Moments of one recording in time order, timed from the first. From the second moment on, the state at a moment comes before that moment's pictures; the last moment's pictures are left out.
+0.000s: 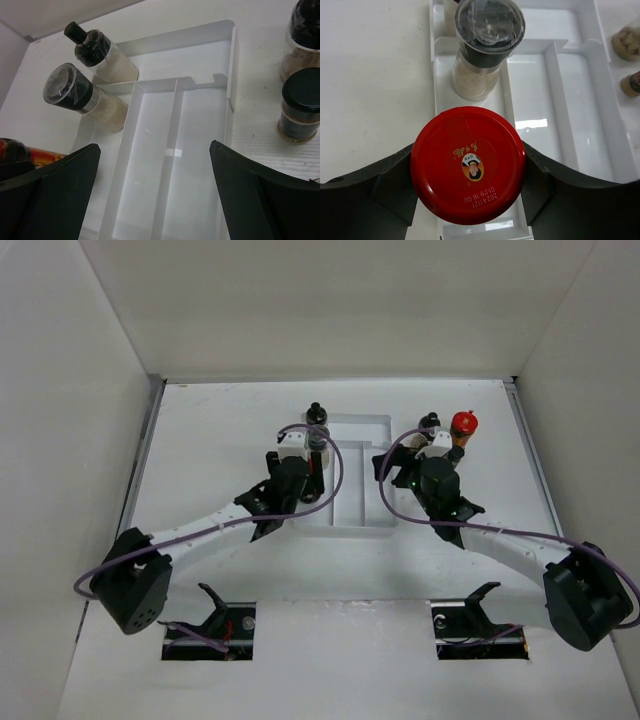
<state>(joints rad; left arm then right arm) -0.77 1.29 0.76 0.08 -0.52 -0.44 0.56 1.22 0.57 0.42 0.27 0.53</state>
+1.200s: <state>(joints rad) -0.75 0.93 0.47 0.44 -0.58 -0.46 0.47 1.08 0.70 0.23 0.41 0.48</state>
